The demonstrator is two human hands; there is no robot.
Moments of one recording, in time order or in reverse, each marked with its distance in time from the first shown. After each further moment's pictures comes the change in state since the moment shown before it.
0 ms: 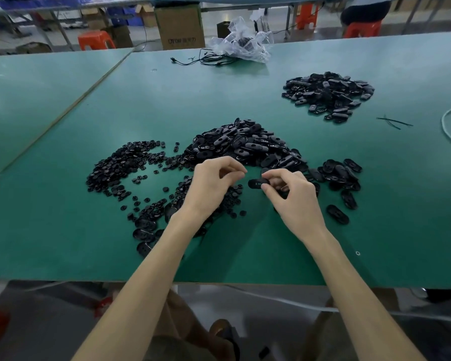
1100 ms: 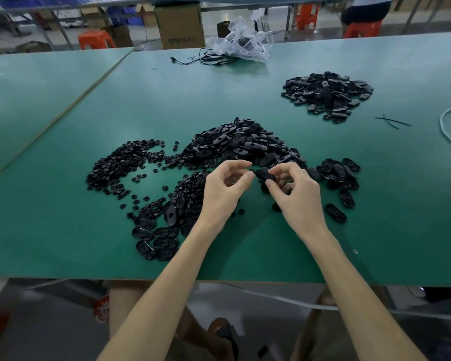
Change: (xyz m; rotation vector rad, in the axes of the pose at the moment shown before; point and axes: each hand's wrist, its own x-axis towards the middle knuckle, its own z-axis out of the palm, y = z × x) left_hand -0.015 -0.007 0.043 -0.549 0.118 -0.074; right_hand 0.000 0.004 -0.002 0.129 0.077 0.061
